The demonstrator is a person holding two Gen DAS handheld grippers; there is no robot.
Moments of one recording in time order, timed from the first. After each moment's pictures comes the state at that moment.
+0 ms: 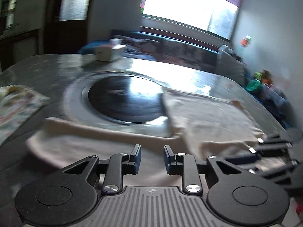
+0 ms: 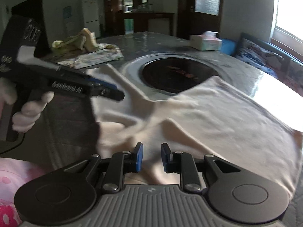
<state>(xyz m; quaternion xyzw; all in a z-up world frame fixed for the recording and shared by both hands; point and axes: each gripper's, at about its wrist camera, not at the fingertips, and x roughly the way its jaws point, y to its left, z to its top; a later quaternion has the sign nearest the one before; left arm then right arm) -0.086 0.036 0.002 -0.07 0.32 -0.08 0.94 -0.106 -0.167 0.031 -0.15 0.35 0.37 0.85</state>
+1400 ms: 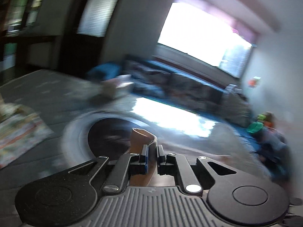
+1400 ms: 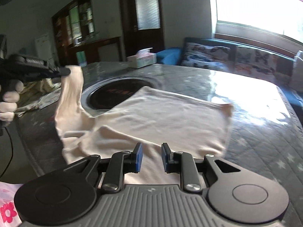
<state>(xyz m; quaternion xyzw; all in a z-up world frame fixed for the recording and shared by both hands) -0.070 -0.002 0.091 -0.15 0.24 -0.11 0.95 -0.128 -0.293 0.065 -0.02 0.31 0.22 0.92</state>
